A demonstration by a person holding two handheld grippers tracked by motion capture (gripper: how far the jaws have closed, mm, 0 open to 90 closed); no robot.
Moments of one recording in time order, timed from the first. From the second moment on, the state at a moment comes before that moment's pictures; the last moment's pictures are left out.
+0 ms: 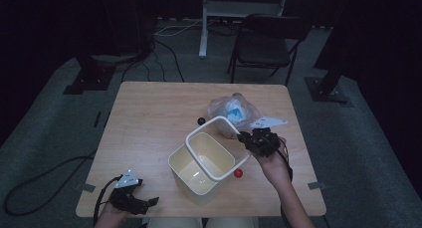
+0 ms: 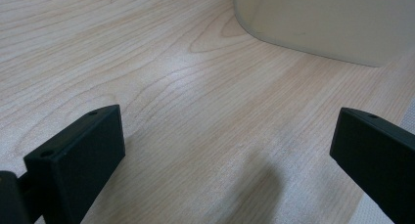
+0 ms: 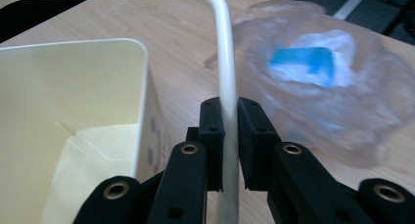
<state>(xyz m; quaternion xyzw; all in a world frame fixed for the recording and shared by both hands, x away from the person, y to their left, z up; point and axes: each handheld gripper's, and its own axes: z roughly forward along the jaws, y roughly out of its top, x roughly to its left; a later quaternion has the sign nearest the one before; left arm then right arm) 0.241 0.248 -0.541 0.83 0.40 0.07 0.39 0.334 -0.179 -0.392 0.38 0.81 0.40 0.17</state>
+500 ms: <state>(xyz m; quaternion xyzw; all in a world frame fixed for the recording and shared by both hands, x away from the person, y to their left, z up) 0.241 0.247 -0.541 0.83 0.40 0.06 0.39 0.336 -0.146 -0.402 0.35 0.84 0.39 0.14</state>
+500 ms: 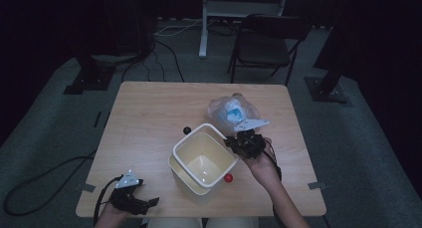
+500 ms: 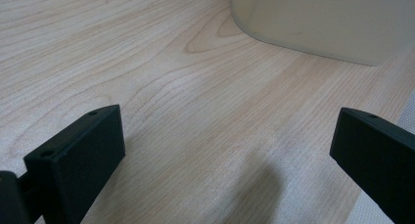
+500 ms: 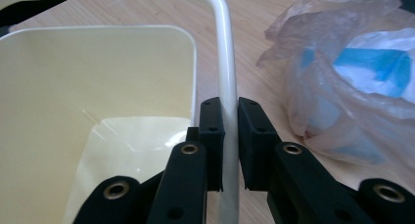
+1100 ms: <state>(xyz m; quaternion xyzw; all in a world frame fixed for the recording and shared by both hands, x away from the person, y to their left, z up) 0.241 0.246 -0.542 0.83 0.39 0.06 0.39 0.331 -0.142 -0.403 0.35 0.84 0.40 0.13</state>
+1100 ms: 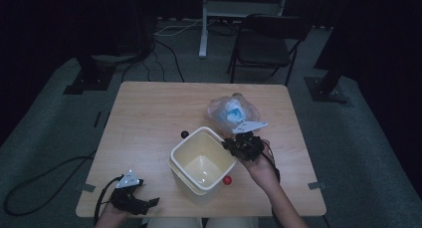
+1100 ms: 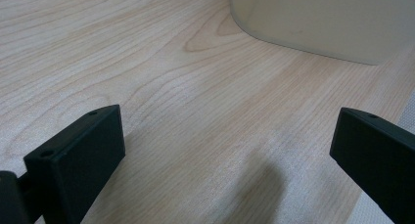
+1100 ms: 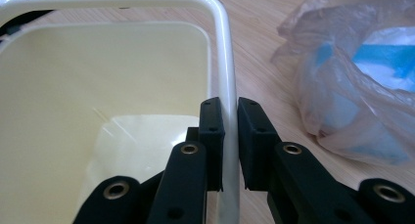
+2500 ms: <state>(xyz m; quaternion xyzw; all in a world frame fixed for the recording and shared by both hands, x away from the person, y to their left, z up) 0.253 0.199 -0.502 0.81 0.40 0.07 0.43 0.346 -0.195 -0.459 0.48 0.77 0.41 0.05</state>
